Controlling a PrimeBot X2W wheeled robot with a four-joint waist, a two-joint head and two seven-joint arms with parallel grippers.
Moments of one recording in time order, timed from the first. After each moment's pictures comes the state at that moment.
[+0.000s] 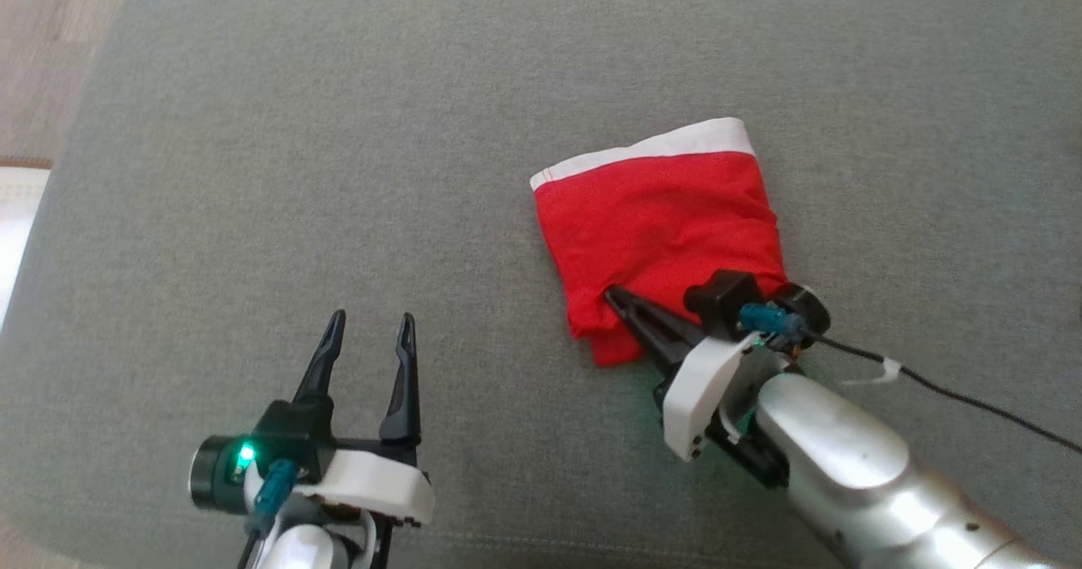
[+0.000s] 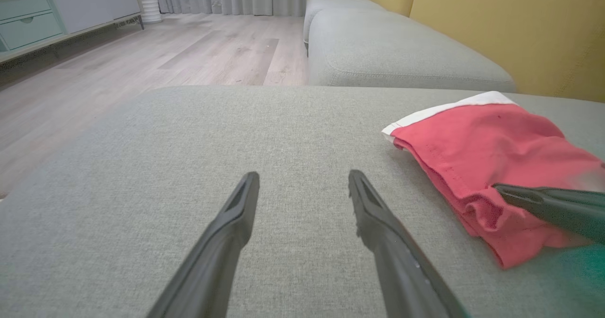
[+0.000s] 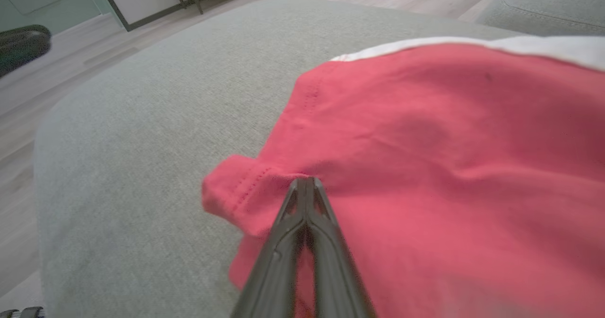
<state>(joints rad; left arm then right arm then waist) -0.01 0.05 -0.31 0.12 -0.12 0.15 -0.26 -0.58 -0.20 0.91 0.69 0.51 0.13 -0.12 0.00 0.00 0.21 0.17</state>
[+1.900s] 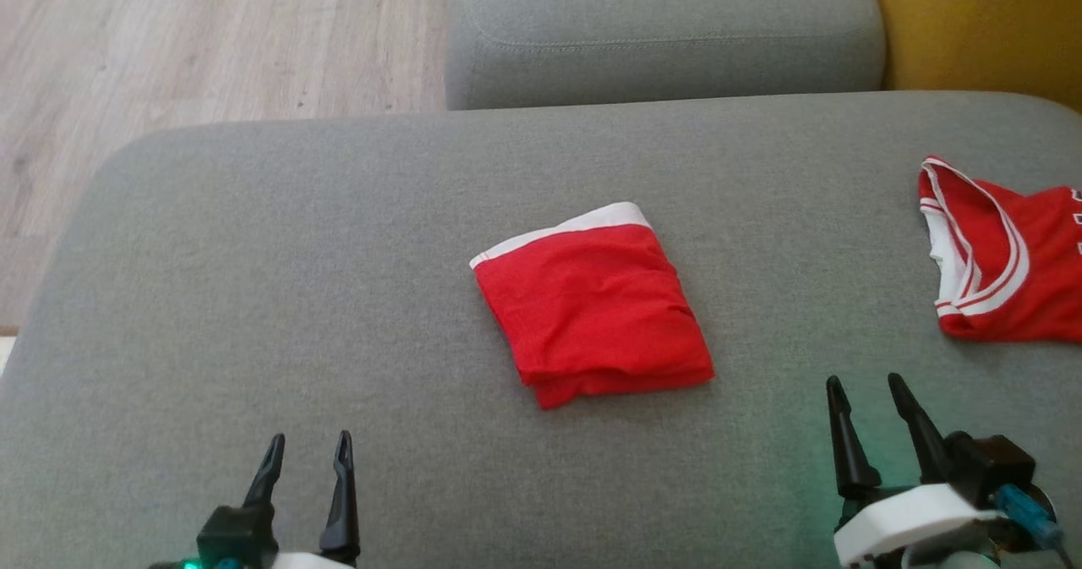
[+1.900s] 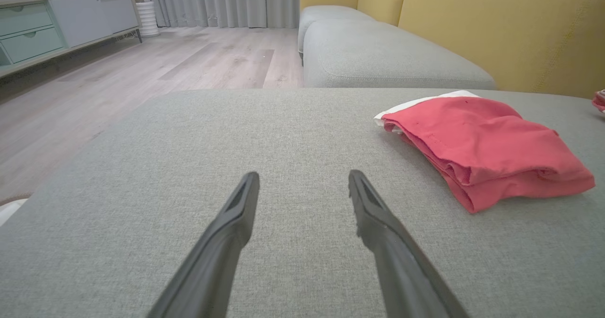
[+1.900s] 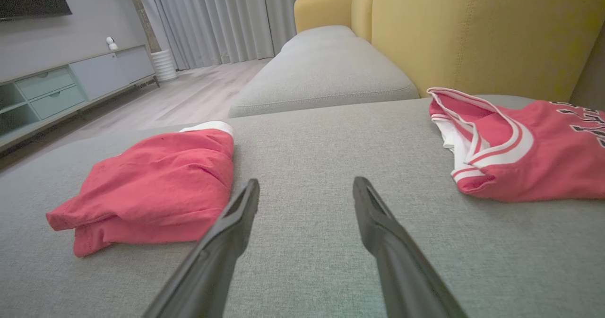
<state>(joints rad) 0.20 0.05 -0.15 0.16 -0.09 0.08 -0.26 0.03 -0.11 0.06 0.39 0.21 0.13 -0.25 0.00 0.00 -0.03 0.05</state>
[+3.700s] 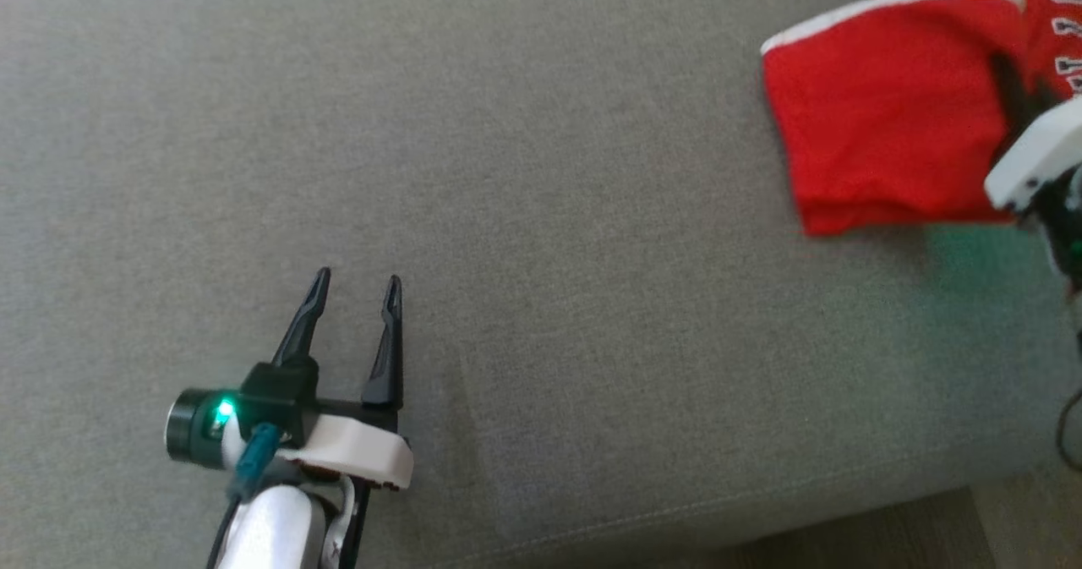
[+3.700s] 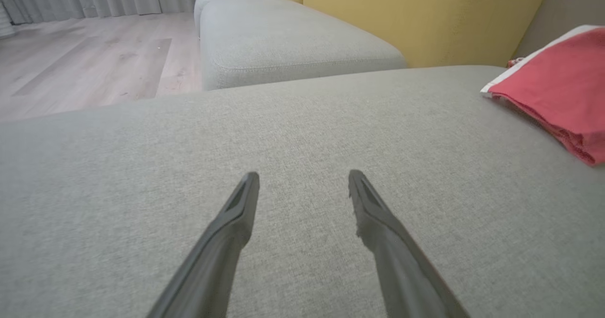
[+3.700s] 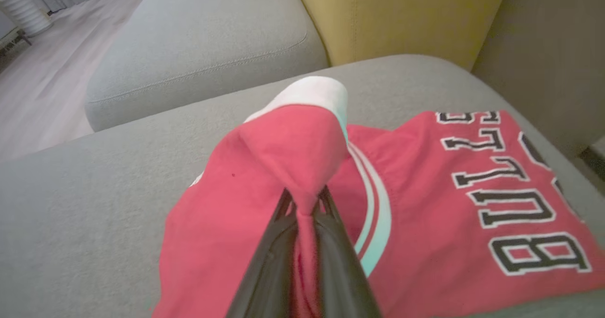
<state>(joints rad) -0.07 0.05 -0.24 0.14 -0.04 0.07 -0.26 -0.71 -0.43 0.21 0.70 0.63 0.13 0.22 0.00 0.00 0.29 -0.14</state>
